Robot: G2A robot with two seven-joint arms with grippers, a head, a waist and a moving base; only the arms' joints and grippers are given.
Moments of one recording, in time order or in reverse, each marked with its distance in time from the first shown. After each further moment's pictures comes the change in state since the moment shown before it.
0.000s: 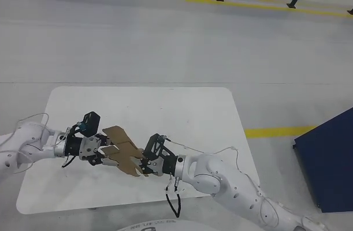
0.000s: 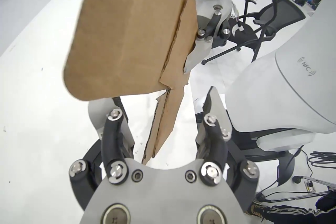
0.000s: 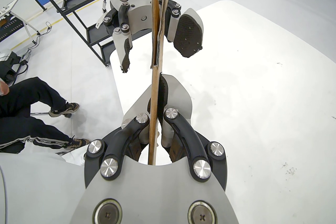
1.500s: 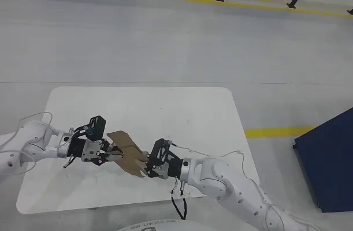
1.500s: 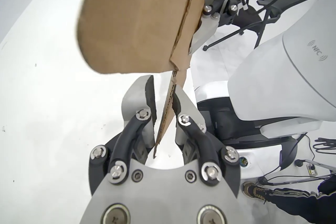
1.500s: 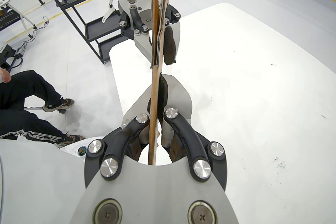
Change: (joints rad) left arm -0.002 -0.008 -0.013 -0.024 0.040 0.000 -0.078; right arm -0.104 0.005 0.093 -0.033 -0.072 -0.076 -0.018
